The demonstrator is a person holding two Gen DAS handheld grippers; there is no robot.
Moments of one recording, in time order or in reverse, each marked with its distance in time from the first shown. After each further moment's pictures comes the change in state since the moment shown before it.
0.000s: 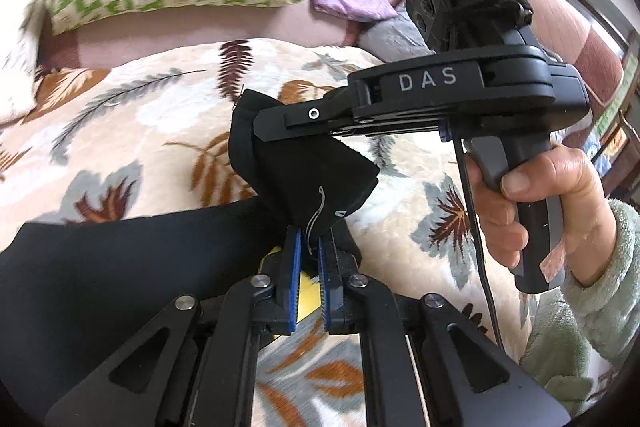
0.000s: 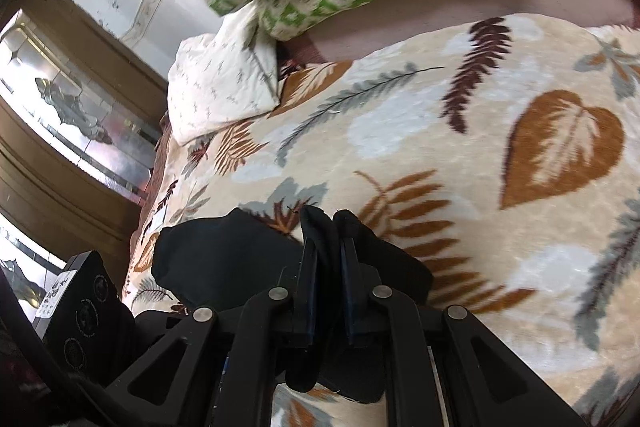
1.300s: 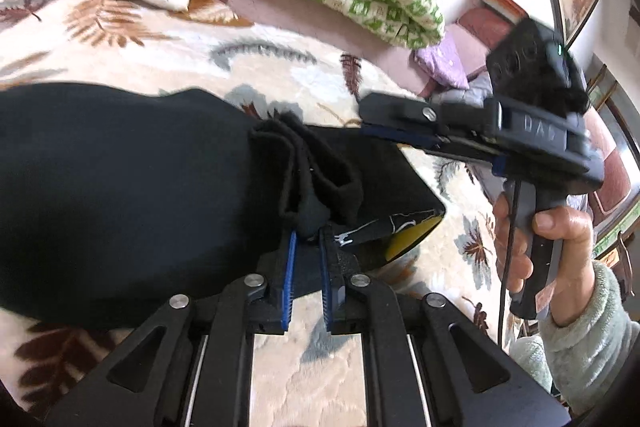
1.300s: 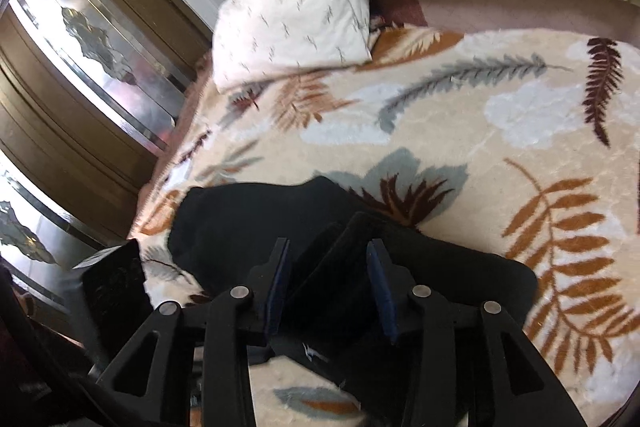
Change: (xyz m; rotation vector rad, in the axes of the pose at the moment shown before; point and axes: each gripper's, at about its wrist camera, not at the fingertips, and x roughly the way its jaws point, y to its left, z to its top) left arm -0.076 0.103 -0.089 -0.371 -0.128 0.022; right arm 0.073 0.100 -0.020 -0.164 0.063 0.063
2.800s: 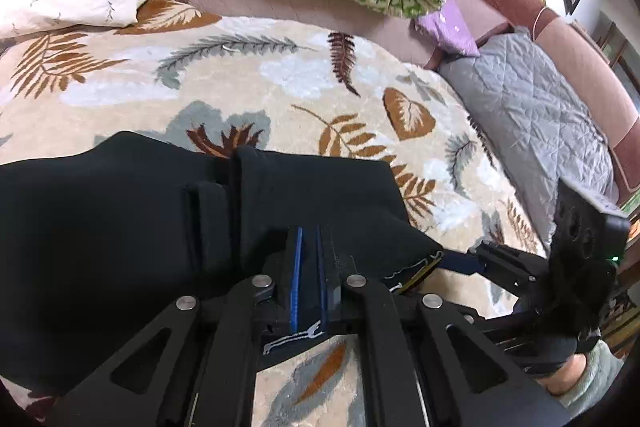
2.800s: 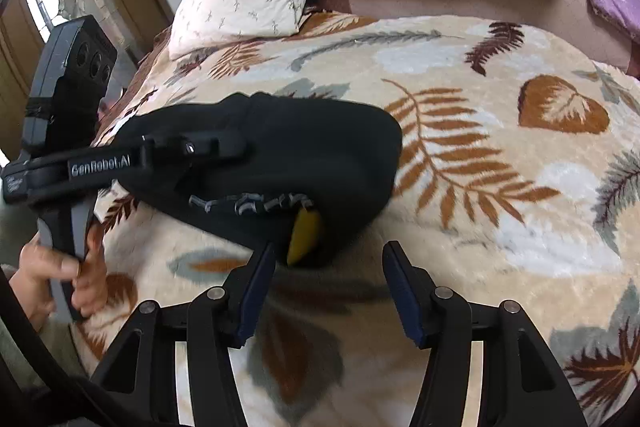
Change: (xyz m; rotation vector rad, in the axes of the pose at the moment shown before) left arm 0.066 -0.042 0.035 0.107 0.111 0.090; right arm -0.044 -0.031 -0.105 -0.082 -0.038 -0.291
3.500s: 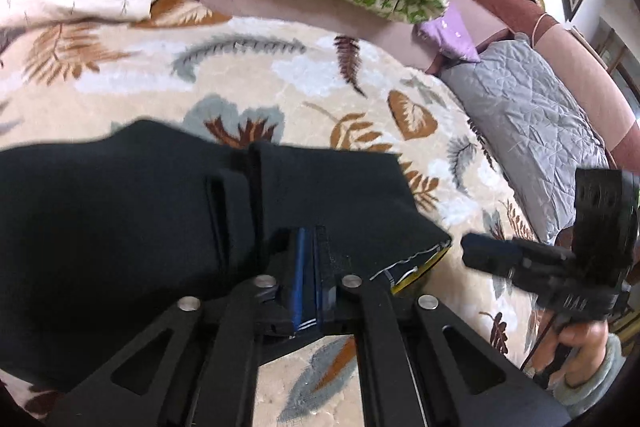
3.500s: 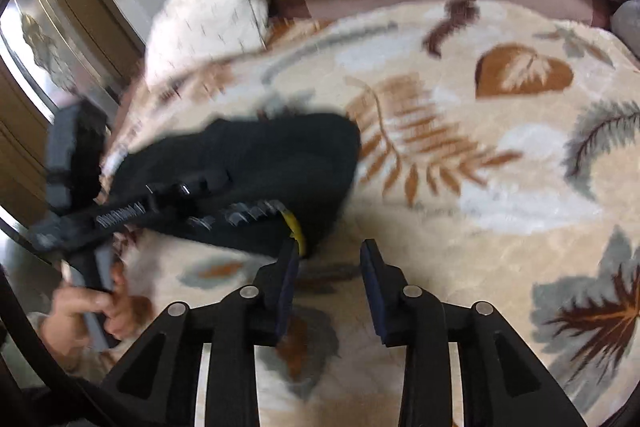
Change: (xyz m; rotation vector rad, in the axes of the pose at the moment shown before) left arm -0.015 0.011 -0.010 -0.010 -0.036 -0.012; right arm -0.037 -0.023 0.001 0.182 -0.025 0.023
